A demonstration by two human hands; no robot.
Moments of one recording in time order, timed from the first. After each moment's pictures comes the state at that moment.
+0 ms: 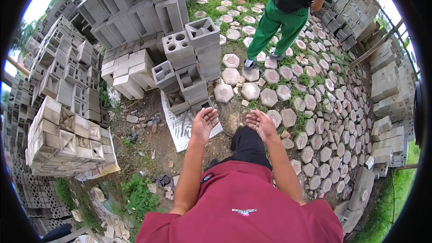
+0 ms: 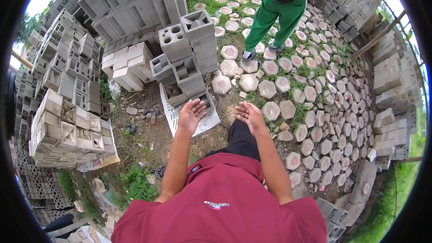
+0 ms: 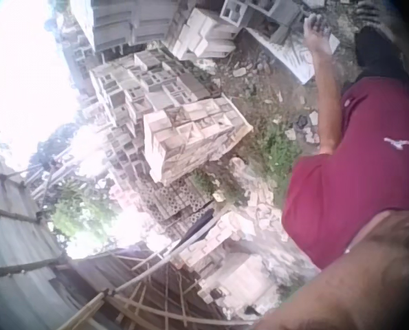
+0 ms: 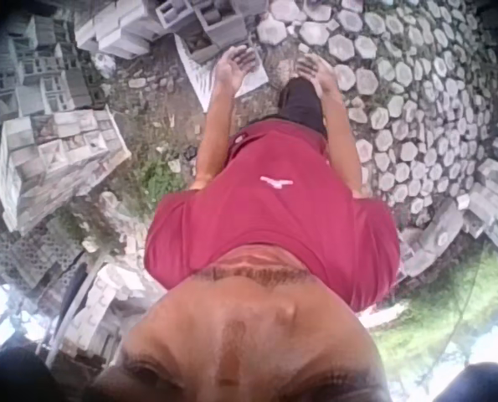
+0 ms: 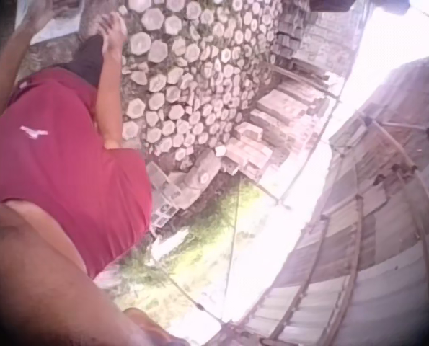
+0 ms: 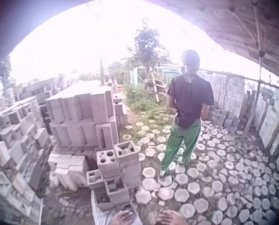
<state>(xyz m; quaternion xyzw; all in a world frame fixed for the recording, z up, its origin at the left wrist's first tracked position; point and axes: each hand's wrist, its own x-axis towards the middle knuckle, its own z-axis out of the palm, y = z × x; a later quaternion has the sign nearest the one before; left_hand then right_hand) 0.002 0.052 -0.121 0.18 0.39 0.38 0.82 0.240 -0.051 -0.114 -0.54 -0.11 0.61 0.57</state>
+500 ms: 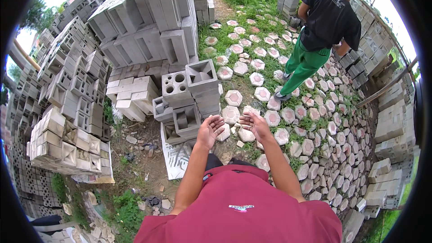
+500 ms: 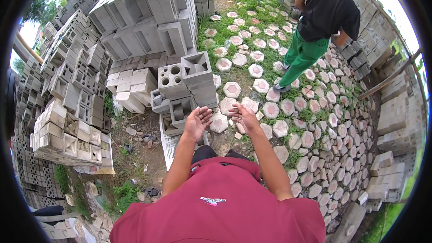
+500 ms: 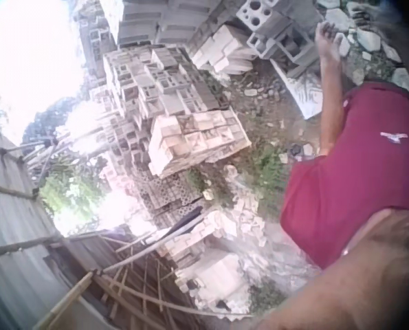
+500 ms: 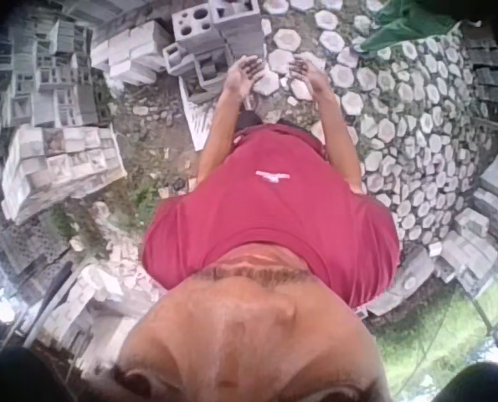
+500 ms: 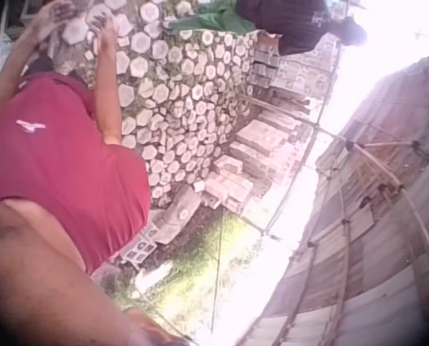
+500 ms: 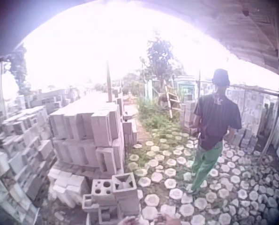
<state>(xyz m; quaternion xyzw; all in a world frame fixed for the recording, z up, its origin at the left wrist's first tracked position) 0.189 0.249 -0.061 0.17 0.39 0.40 0.81 0.416 0.210 -0.062 -0.49 -0.22 0.66 0.53</state>
